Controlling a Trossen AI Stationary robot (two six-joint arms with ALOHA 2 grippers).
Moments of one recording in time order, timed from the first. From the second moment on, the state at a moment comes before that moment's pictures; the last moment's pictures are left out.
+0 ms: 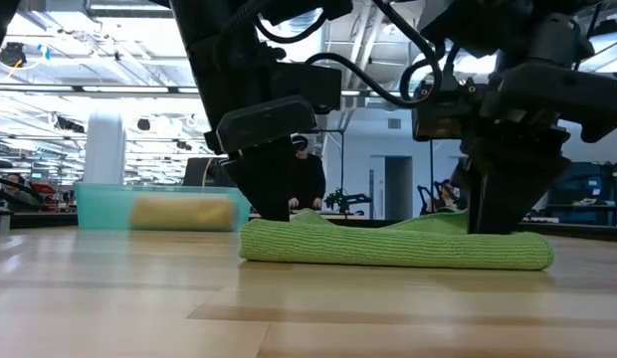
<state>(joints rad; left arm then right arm) -0.33 2.05 1.42 -0.69 -0.36 -0.58 0.35 1.73 0.84 -0.30 -0.05 0.53</state>
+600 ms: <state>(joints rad) -0.33 2.05 1.42 -0.70 -0.36 -0.56 0.40 1.65 0.83 -0.35 0.01 0.51</state>
